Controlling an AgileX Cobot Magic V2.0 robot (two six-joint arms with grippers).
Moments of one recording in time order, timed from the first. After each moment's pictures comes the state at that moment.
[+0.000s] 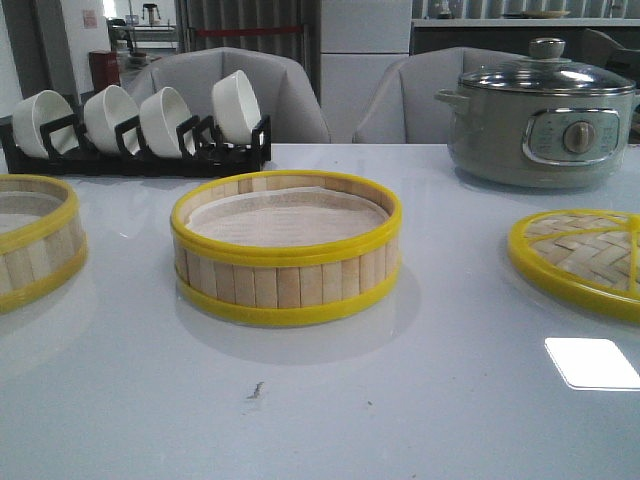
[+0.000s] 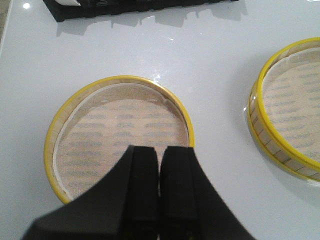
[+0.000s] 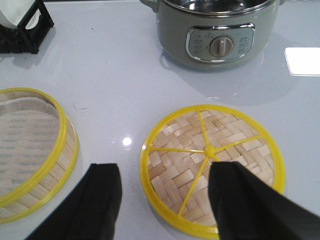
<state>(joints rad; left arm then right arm) -0.14 1.25 -1.27 0.06 0.87 0.01 0.01 1.01 -0.90 0.12 0.47 0.01</state>
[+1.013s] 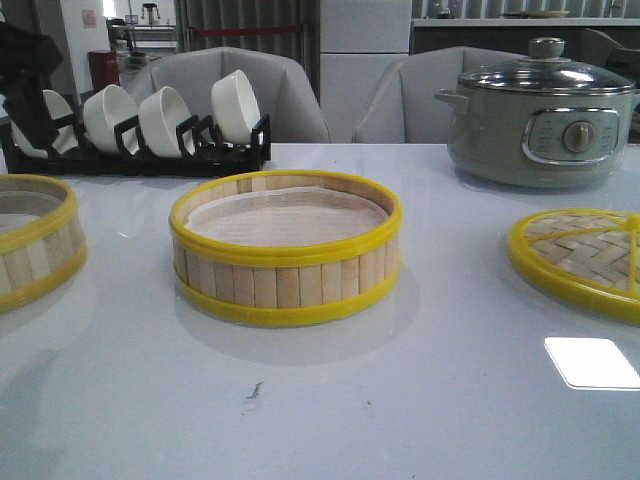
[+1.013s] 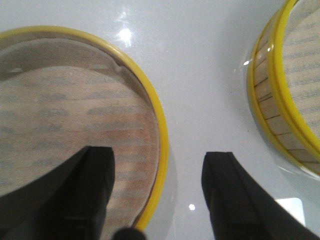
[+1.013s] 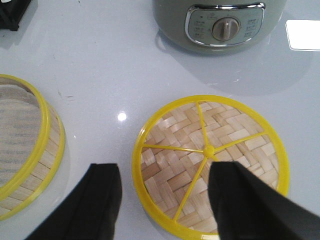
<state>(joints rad) -0.14 1.66 -1.28 -0.11 0.72 0.12 0.01 1.17 -1.00 0.10 0.50 0.01</state>
